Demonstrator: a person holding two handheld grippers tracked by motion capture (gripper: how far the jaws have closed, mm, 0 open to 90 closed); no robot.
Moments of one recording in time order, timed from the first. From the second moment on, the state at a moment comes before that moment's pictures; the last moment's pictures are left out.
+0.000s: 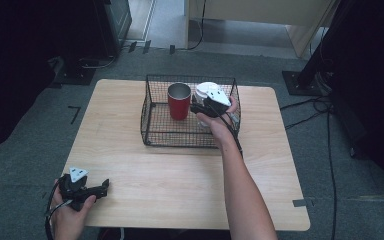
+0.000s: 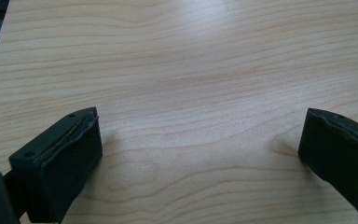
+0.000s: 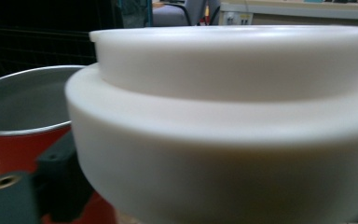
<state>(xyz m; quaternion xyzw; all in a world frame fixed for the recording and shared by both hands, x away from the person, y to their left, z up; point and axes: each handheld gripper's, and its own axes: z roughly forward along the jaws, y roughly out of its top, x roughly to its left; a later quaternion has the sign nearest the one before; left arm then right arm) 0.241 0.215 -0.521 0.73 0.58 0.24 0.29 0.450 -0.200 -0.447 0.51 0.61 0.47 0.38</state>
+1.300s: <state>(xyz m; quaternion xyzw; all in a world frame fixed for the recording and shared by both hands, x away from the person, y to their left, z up) 0.241 0.215 -0.521 0.72 0.58 0.24 0.29 0.436 -0.206 -0.438 0.52 0.58 0.48 0.40</state>
